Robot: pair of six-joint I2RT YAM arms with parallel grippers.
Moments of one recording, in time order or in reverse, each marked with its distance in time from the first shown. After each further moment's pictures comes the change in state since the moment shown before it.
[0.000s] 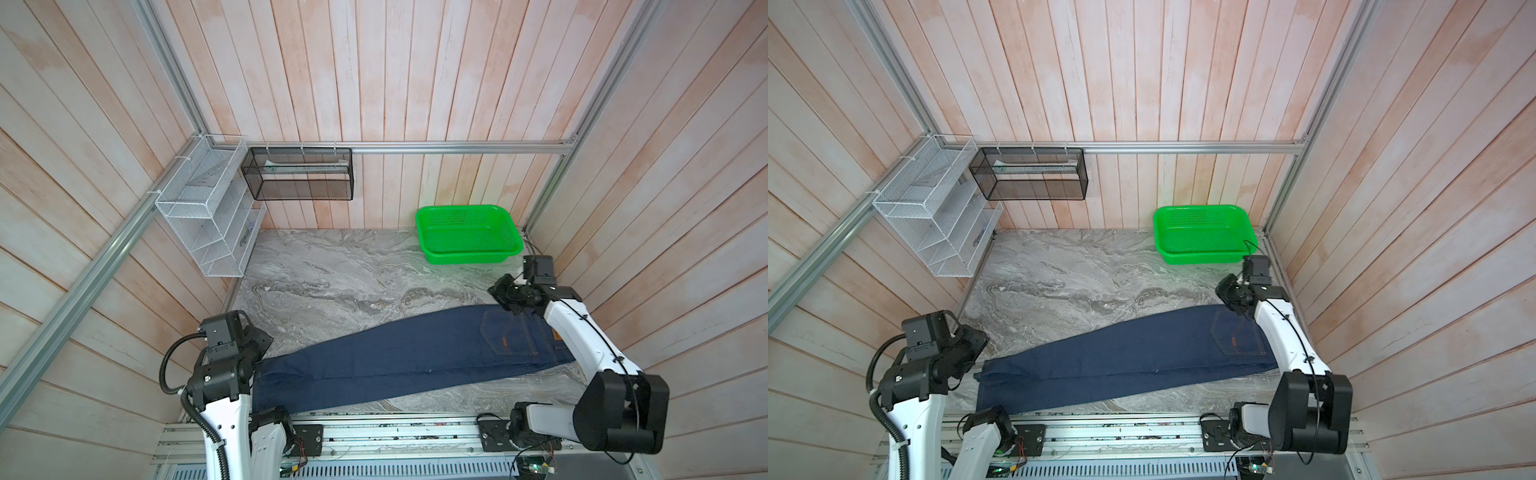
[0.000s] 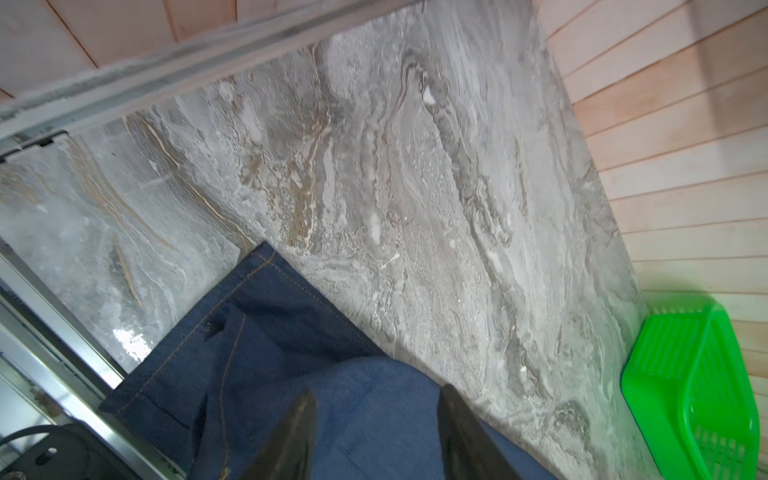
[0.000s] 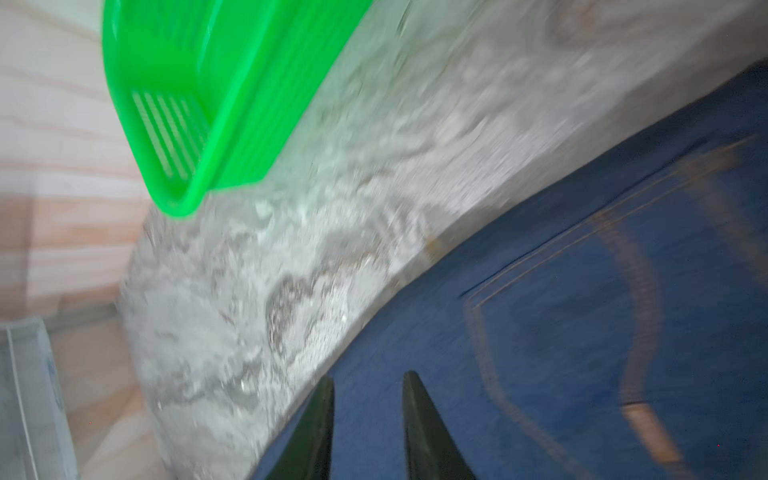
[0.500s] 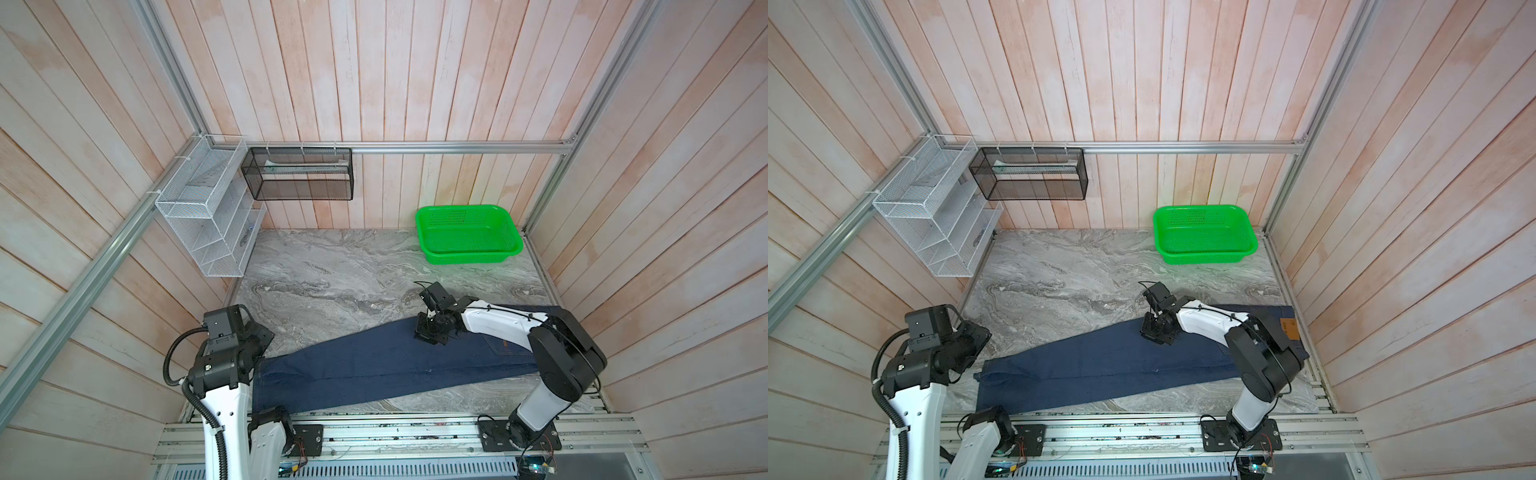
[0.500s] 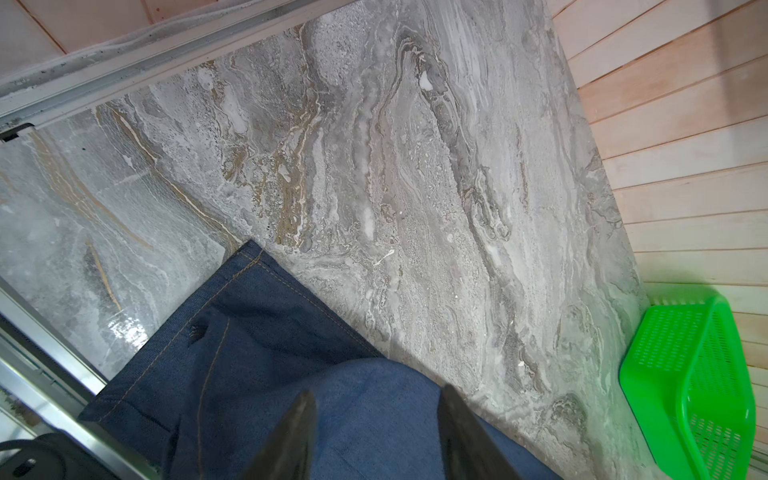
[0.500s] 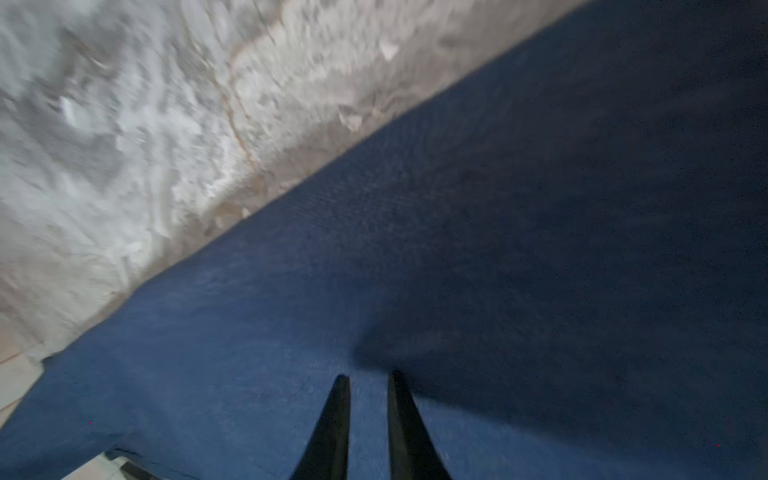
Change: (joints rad) left arm 0.000 0.068 0.017 0.031 0.017 0.005; right arm 0.589 0.380 -0.011 0.120 0.023 0.132
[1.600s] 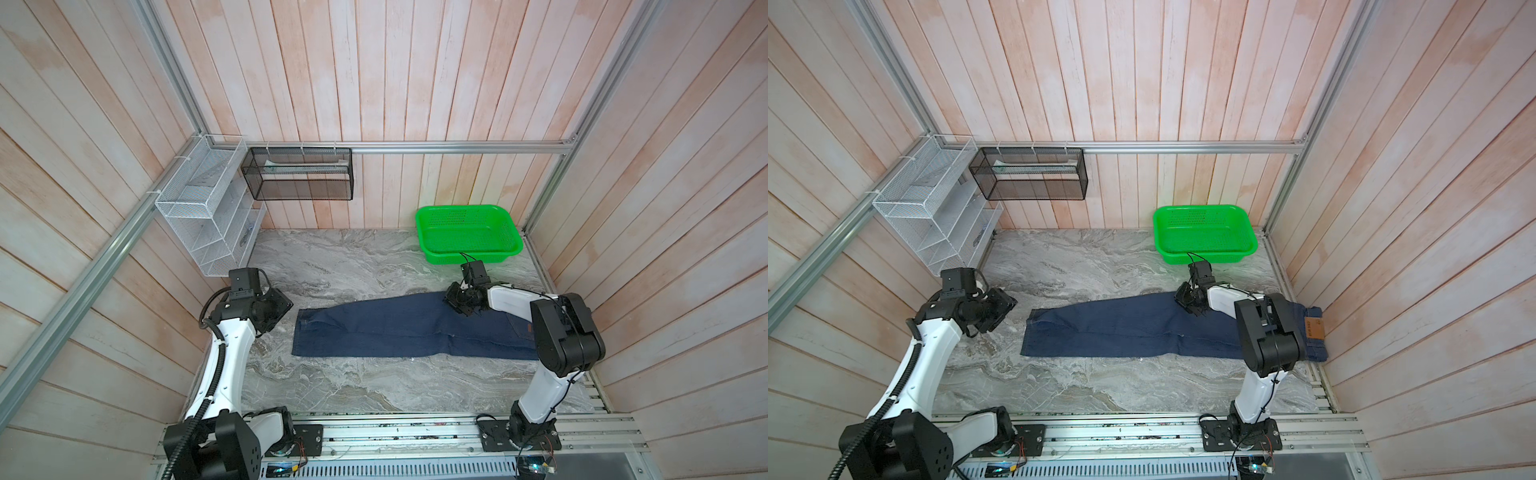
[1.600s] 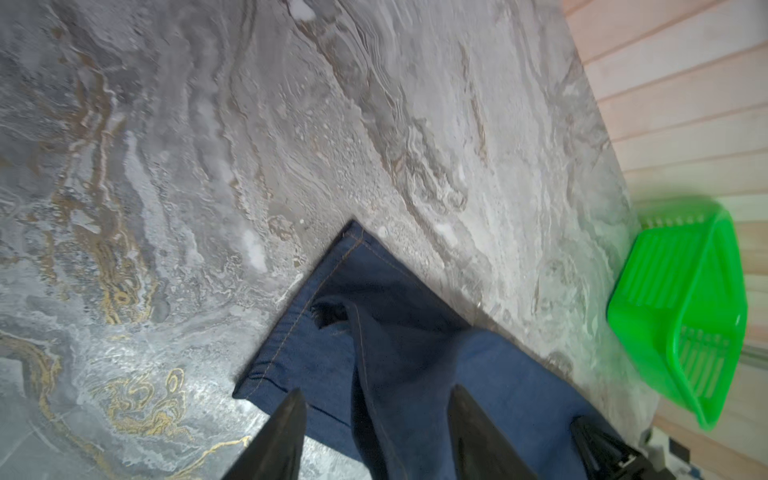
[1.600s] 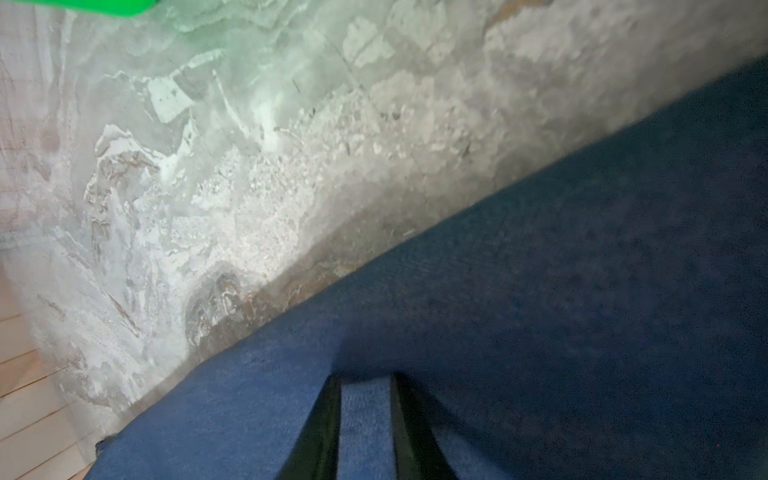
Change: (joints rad) left arm -0.126 0.426 0.045 0.285 0.164 0.062; right arm -0.400 0.081 0.043 0.215 0.008 -0.079
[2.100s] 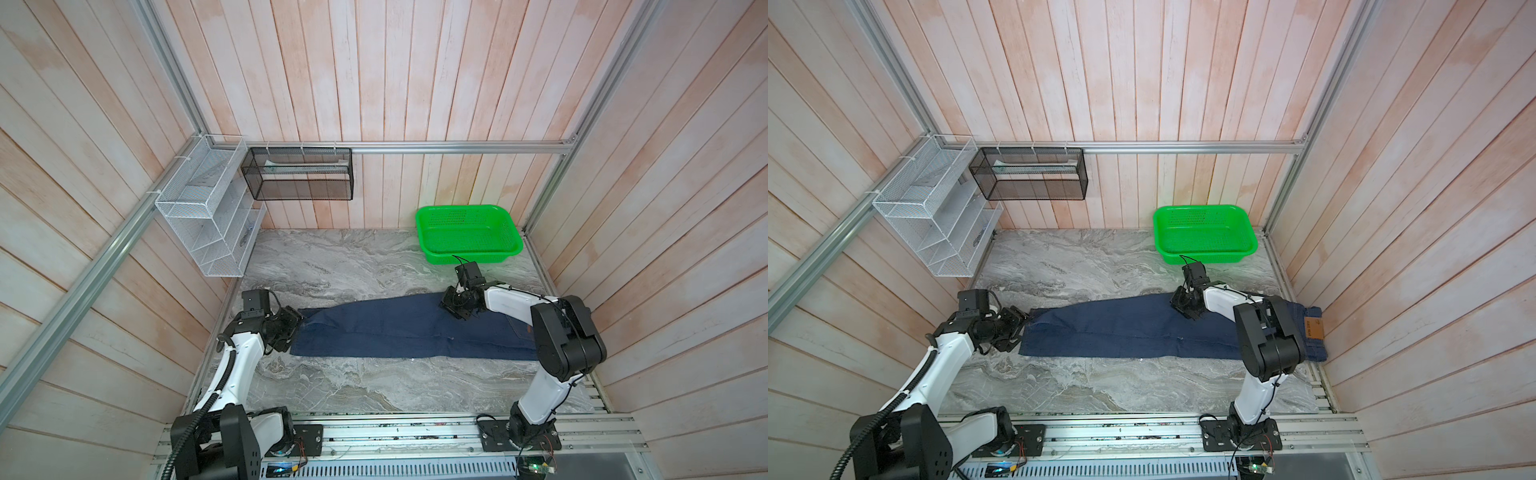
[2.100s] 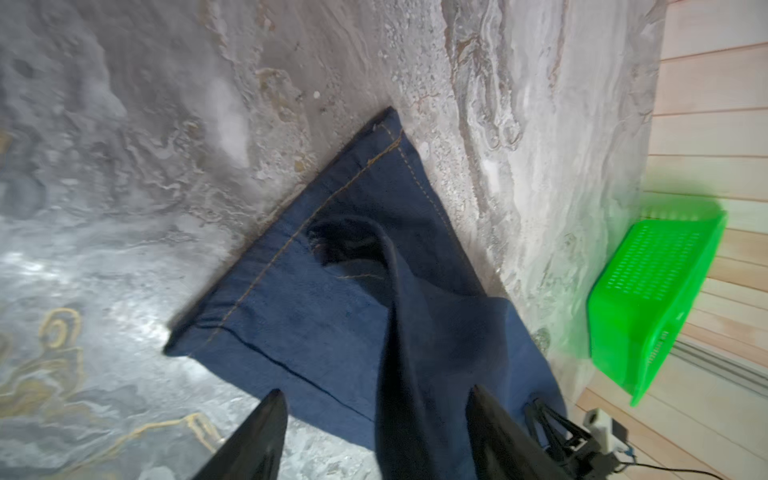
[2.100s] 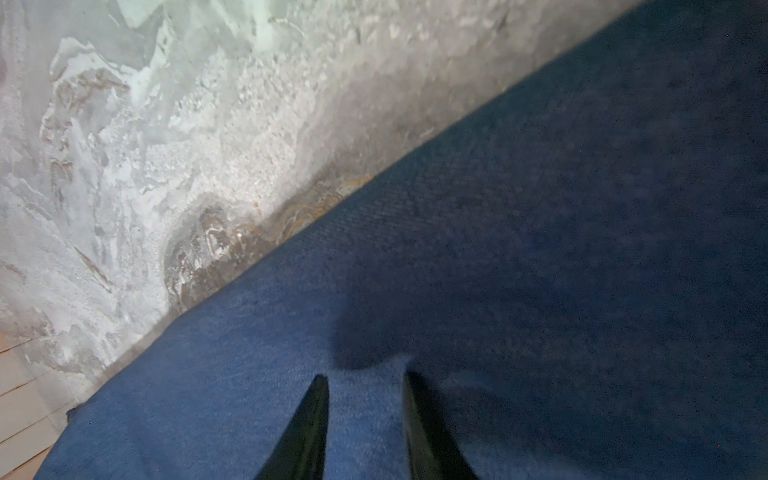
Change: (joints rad) left arm -0.012 -0.014 -0.242 0.184 0.156 -0.208; right arm 0.037 -0.031 0.002 -0.094 0.005 -0.011
